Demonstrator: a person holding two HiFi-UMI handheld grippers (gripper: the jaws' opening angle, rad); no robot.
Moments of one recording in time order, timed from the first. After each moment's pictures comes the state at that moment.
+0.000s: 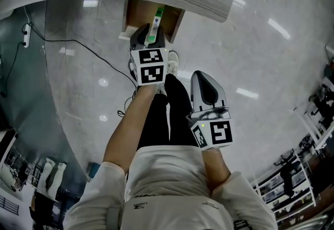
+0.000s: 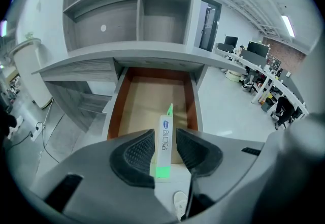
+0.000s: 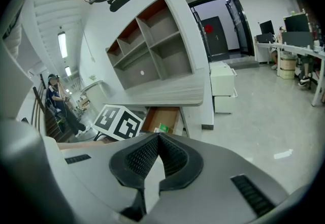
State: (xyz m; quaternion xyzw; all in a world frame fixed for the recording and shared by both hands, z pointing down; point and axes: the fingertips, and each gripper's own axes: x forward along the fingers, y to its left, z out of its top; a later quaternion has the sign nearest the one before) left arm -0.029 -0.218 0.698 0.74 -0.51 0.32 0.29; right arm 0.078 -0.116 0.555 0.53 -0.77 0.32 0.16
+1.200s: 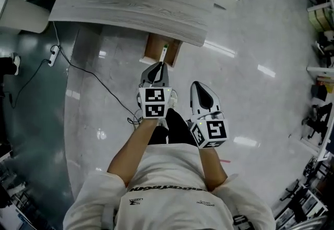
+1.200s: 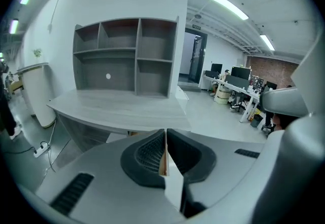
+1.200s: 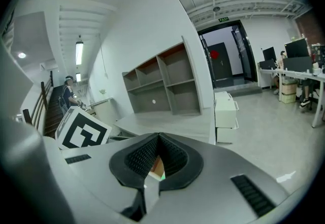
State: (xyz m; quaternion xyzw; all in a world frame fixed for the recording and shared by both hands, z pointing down) left arm -0.039 -0.139 0.432 0.80 -0.52 0.21 0.21; right arm 0.059 -0.075 0.356 0.55 -0.80 0.22 0.10
